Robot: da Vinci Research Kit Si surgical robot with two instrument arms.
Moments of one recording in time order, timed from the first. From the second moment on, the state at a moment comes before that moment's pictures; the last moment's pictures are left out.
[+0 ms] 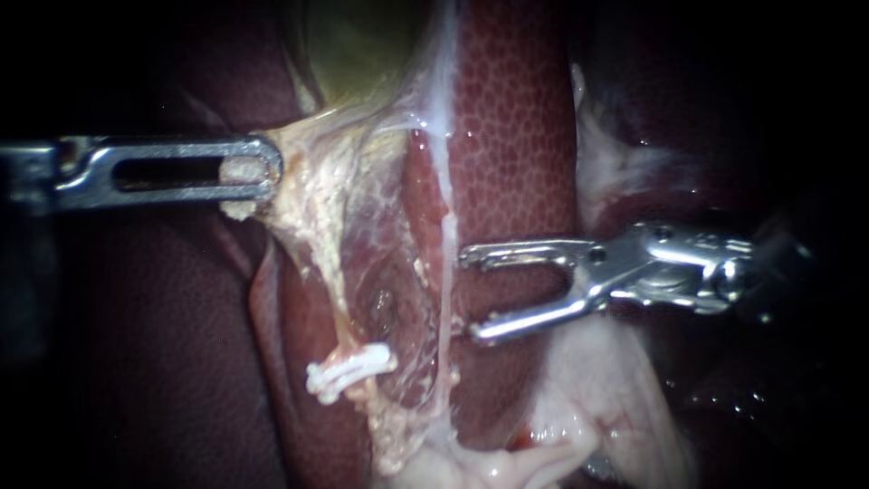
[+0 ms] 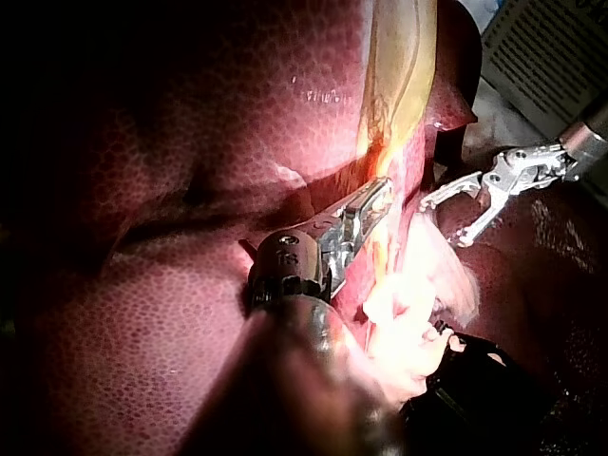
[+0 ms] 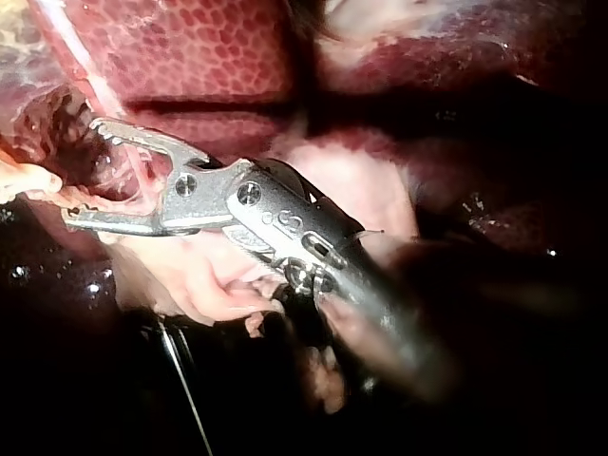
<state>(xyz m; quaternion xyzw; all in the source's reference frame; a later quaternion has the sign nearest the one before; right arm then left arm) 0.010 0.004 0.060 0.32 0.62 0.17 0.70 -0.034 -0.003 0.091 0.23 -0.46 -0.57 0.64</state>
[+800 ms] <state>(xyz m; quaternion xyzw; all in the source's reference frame) 0.008 0.005 0.056 0.31 0.61 0.15 0.71 -0.035 -0.003 0.092 0.23 -0.46 -0.57 0.64</state>
